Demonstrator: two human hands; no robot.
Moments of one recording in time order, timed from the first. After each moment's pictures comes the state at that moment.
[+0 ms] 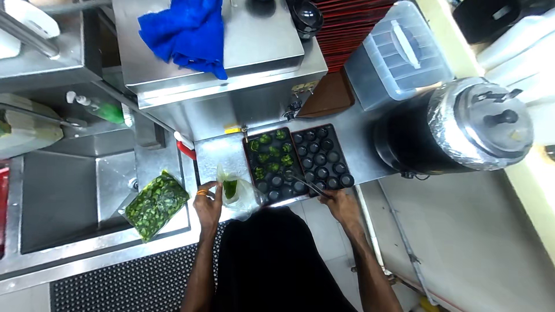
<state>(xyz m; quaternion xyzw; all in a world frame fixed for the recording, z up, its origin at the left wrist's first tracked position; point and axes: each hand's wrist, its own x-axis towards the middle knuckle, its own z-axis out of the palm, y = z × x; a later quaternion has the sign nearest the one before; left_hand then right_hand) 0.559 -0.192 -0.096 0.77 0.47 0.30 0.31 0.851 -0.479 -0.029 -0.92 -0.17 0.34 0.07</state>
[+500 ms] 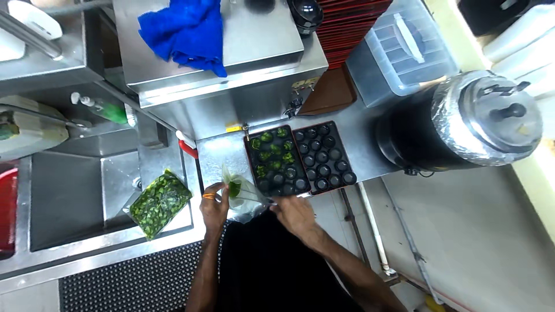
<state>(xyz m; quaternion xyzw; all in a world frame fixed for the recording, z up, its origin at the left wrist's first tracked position) 0.561 -0.209 -0.092 0.80 0.40 0.36 0.27 0.742 -0.376 0.020 -0.83 -0.43 0.36 -0.01</state>
